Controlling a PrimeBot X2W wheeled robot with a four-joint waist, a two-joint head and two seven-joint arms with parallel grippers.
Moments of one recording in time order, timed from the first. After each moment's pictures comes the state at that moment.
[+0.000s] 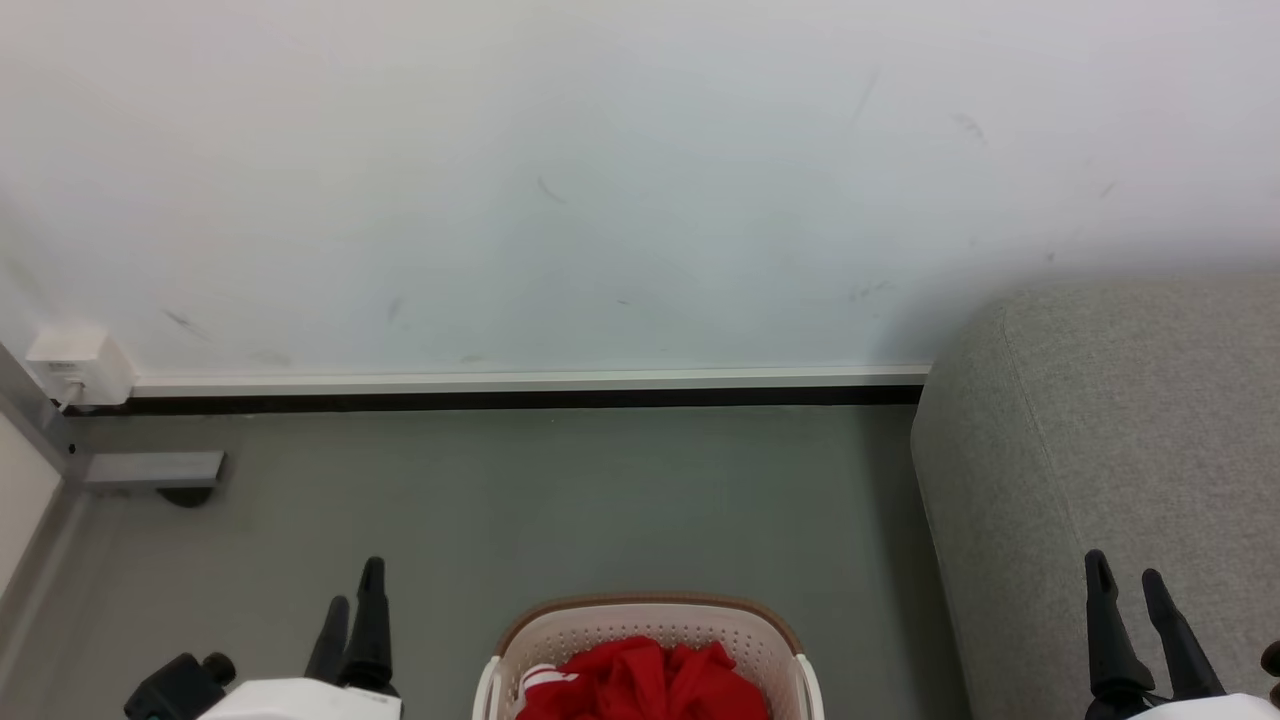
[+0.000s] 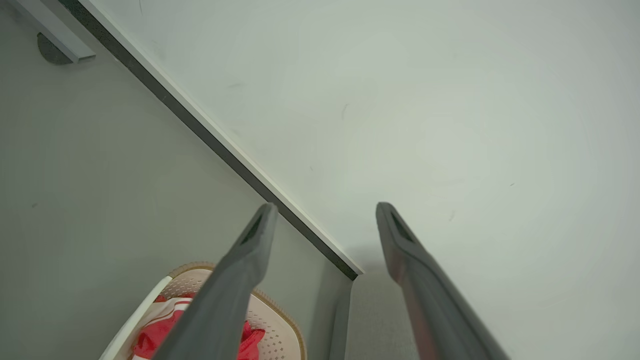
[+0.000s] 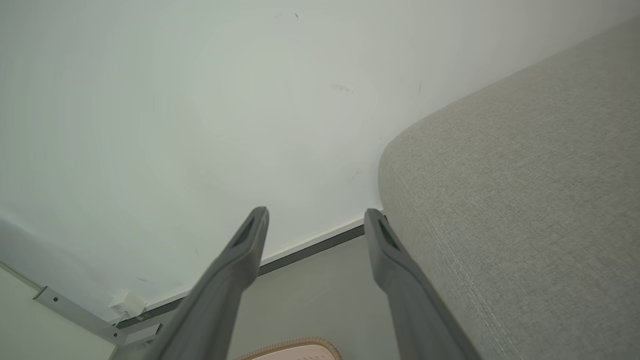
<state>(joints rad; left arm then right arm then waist) -0.08 0.04 -0.01 0.29 -0.93 -0.01 -0.09 -0.02 -0.08 -0.02 0.21 0.69 0.13 -0.10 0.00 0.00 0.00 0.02</state>
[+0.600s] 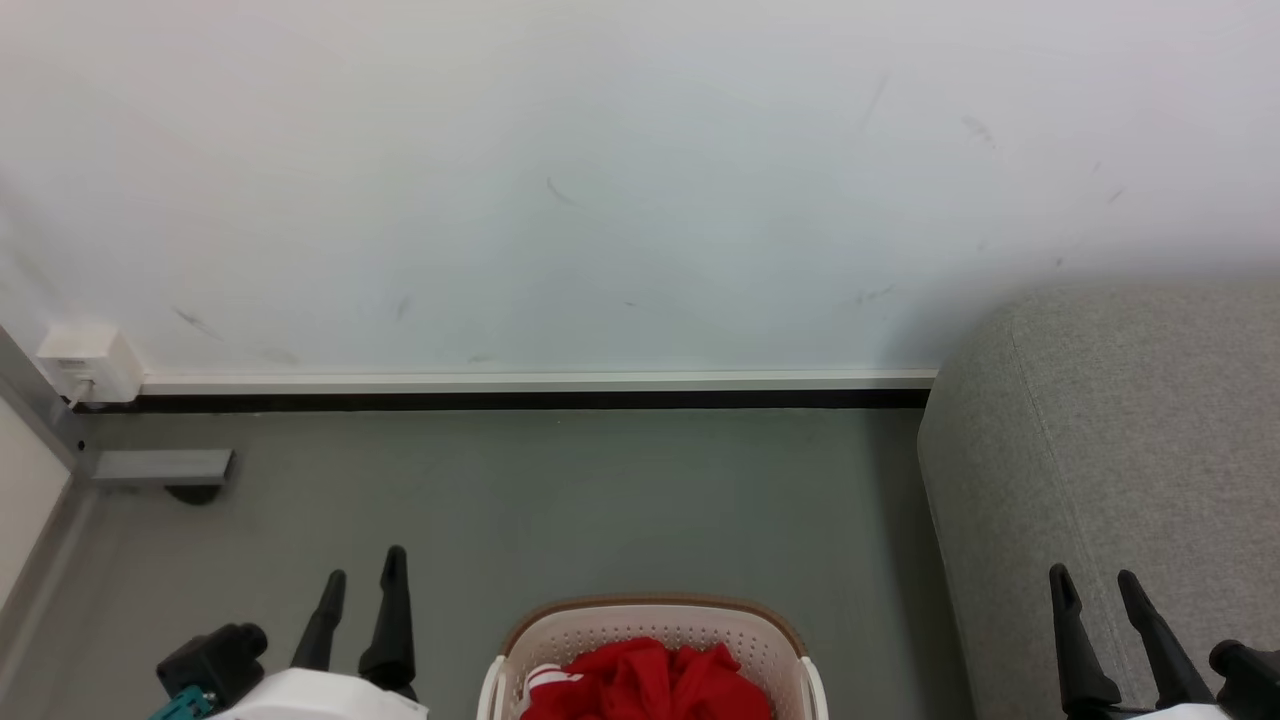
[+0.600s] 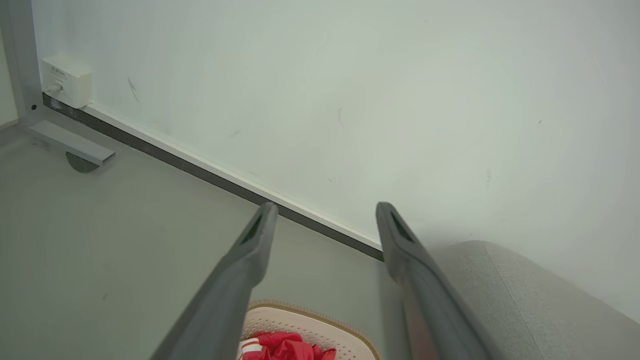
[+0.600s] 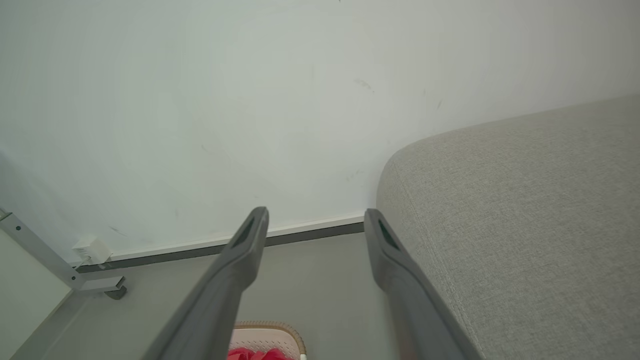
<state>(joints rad) -0.10 0.05 -0.02 0.30 -0.56 -0.03 -0.14 -0.03 -0.11 0.03 0.24 0.47 0.13 -0.14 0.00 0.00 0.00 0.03</state>
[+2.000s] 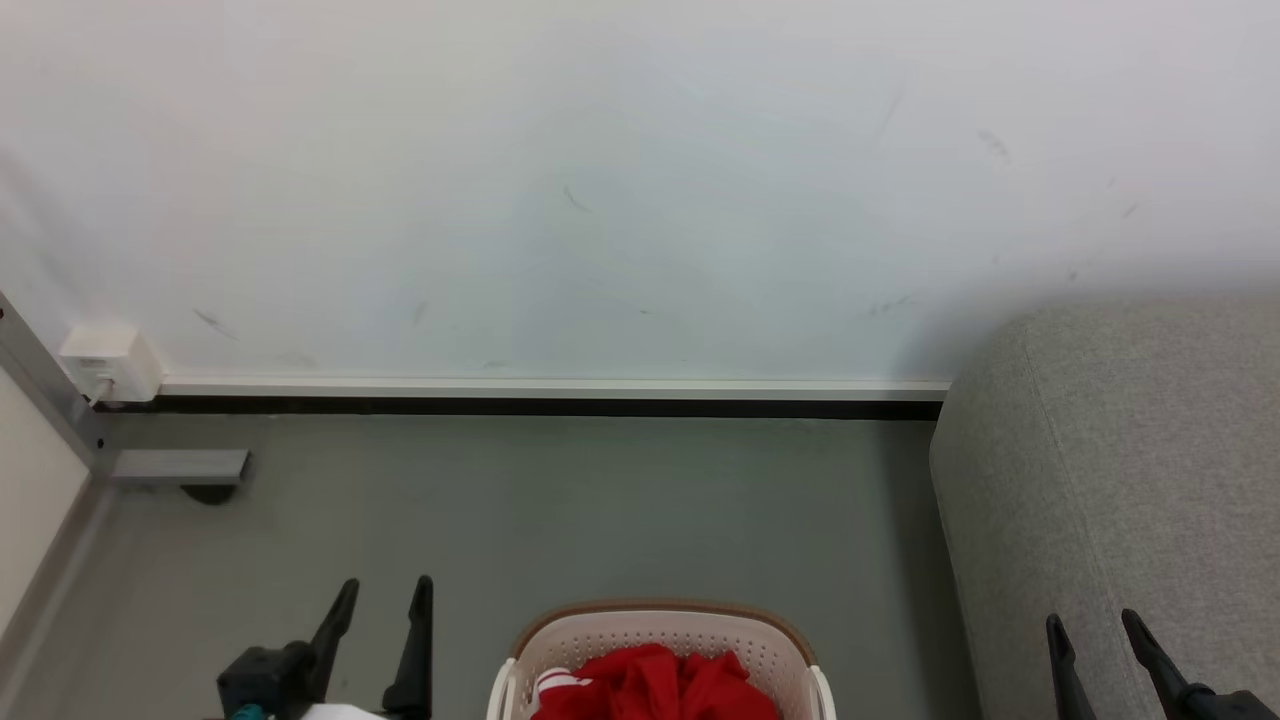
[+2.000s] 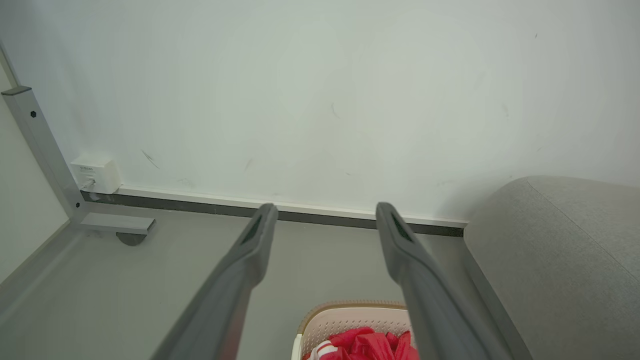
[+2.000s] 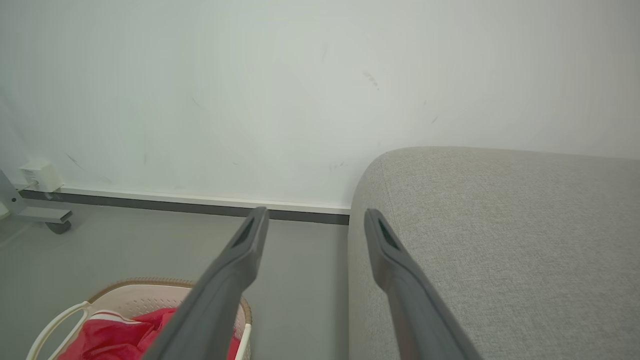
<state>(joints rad) -0.08 0.06 -0.02 0.34 -0.18 -0.10 -0.24 0.00 -0.10 0.00 0.33 0.18 0.13 -0.24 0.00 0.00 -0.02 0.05</state>
